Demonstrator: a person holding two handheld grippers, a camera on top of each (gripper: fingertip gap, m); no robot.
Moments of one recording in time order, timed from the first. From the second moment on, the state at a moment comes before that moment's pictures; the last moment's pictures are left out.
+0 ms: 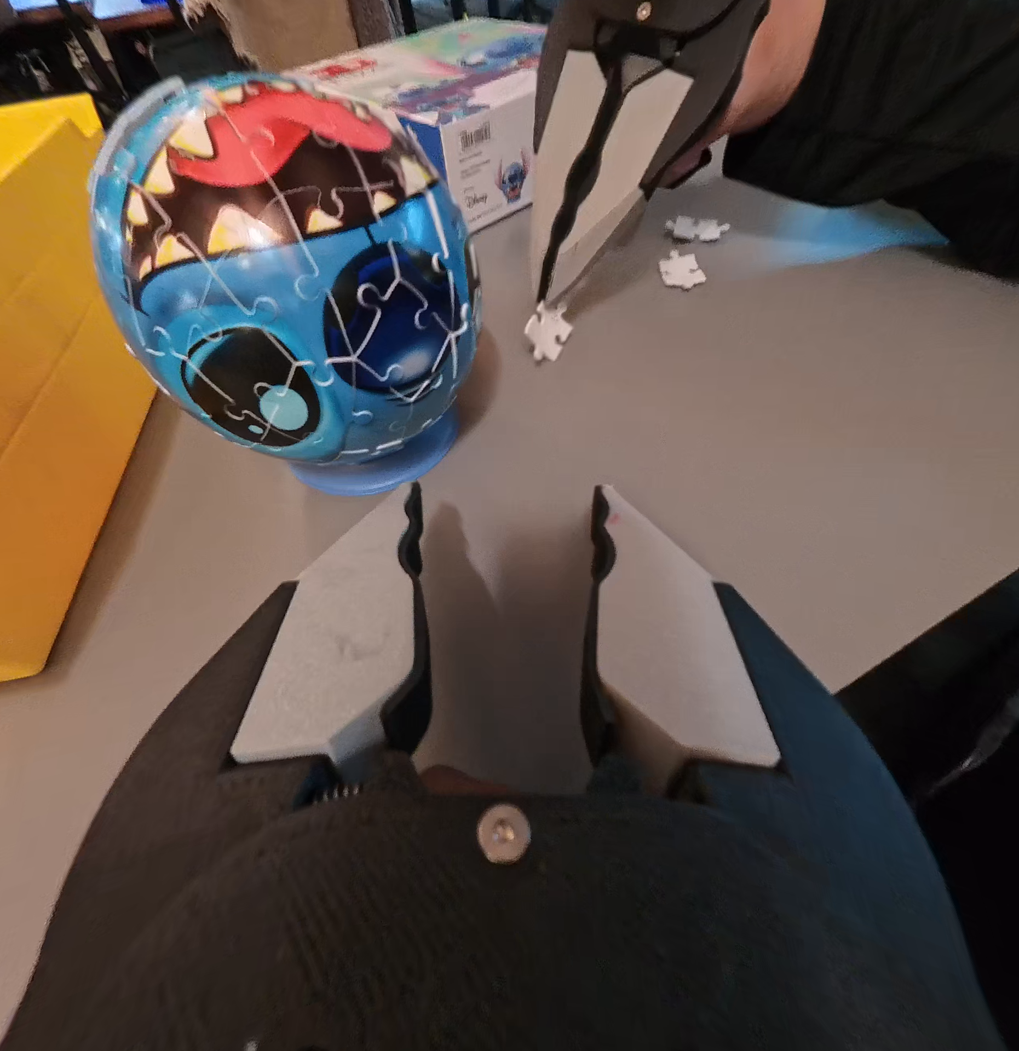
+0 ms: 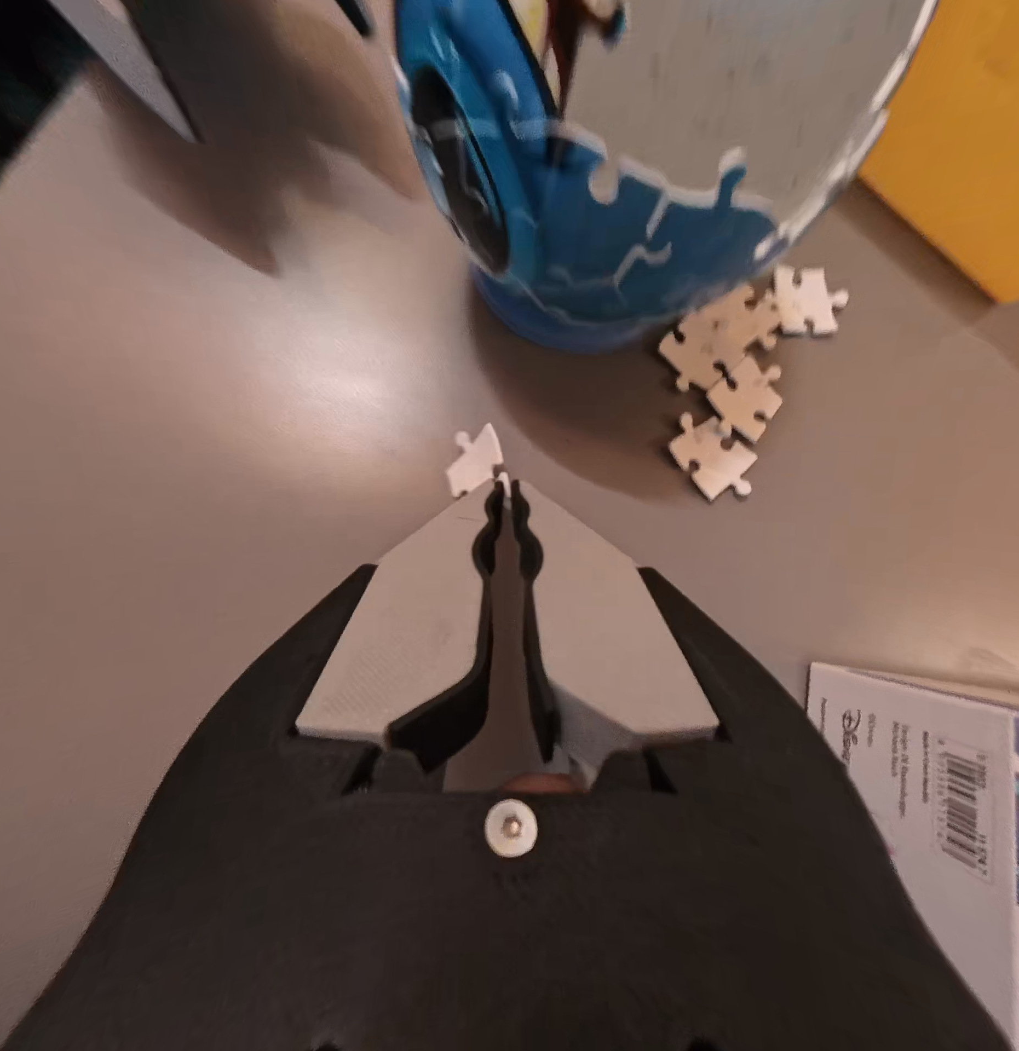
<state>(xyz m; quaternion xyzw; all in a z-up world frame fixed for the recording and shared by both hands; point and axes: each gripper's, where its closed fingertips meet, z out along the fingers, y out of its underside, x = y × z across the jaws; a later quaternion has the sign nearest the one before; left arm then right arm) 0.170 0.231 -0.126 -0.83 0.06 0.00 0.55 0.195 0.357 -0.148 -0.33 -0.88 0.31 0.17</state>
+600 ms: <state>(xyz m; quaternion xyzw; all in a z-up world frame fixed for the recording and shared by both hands) 0.206 0.254 -0.121 -0.84 0.05 -0.07 0.54 0.209 0.313 -0.104 -0.27 -0.87 0.37 0.17</state>
